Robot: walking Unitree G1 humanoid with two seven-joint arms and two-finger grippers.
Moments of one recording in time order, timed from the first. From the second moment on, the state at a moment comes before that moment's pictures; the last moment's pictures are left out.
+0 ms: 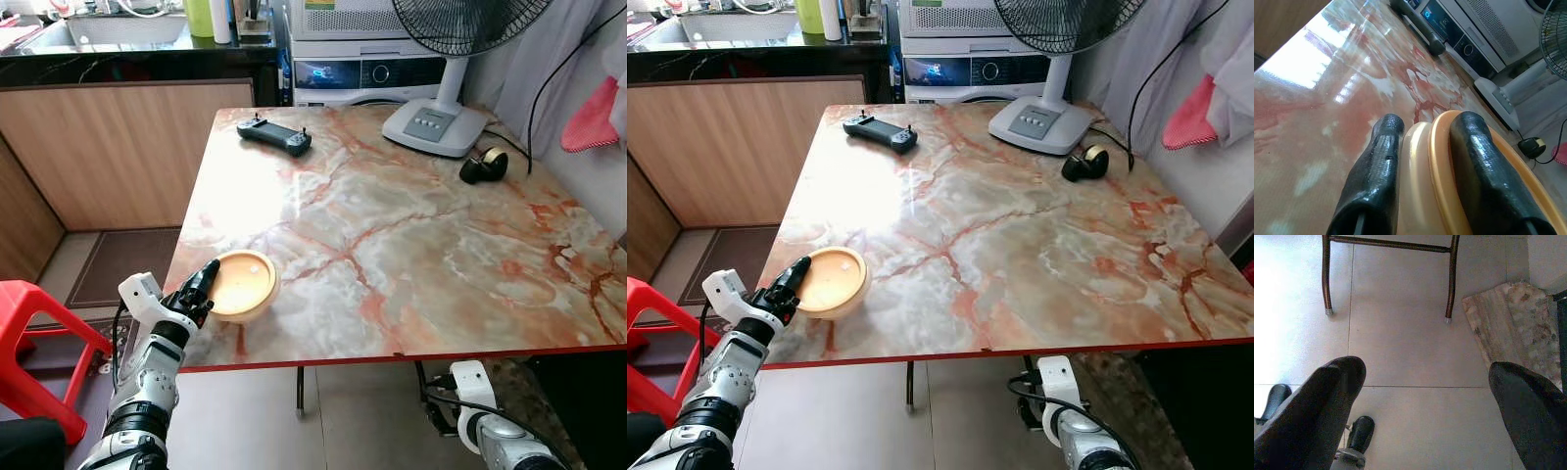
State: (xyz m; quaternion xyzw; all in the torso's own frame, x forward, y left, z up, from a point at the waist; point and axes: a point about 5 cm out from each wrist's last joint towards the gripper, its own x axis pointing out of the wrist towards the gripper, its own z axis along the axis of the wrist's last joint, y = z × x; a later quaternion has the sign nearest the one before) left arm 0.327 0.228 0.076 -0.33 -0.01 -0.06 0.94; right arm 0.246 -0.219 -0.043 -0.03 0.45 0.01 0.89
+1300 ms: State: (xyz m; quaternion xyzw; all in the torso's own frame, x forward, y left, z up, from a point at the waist) left arm 0.333 0.221 0.079 -0.35 -0.01 -0.08 0.93; right arm 0.246 -0.220 -0.043 -0.04 0.45 0.01 0.89
